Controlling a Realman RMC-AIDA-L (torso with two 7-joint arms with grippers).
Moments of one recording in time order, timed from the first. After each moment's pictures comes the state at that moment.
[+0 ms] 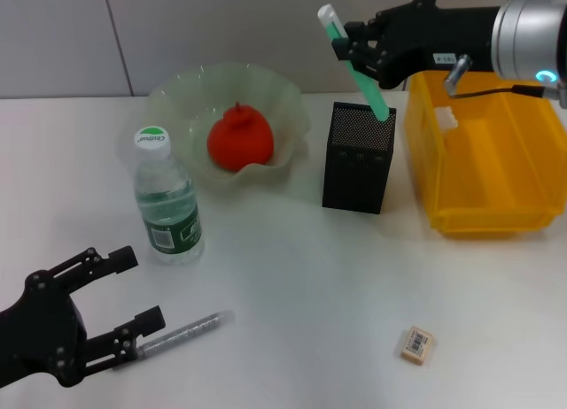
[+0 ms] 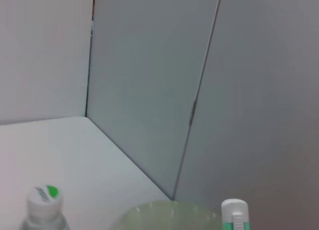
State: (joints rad) left arm -0.19 -2.05 0.76 0.61 1.64 1.84 -1.01; right arm 0.56 2.08 -1.26 -1.38 -2.06 -1.05 1.99
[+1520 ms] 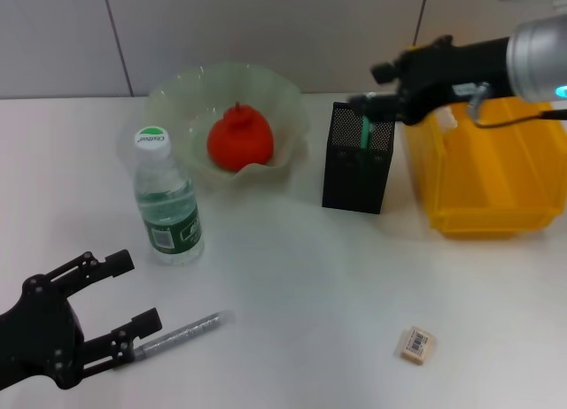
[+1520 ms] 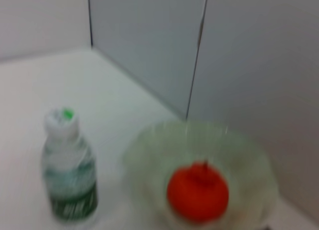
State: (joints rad) left arm -0.18 -2.04 0.76 0.60 1.64 1.83 -1.01; right arm 0.60 2.07 -1.20 -1.44 -2.27 -1.29 2.20
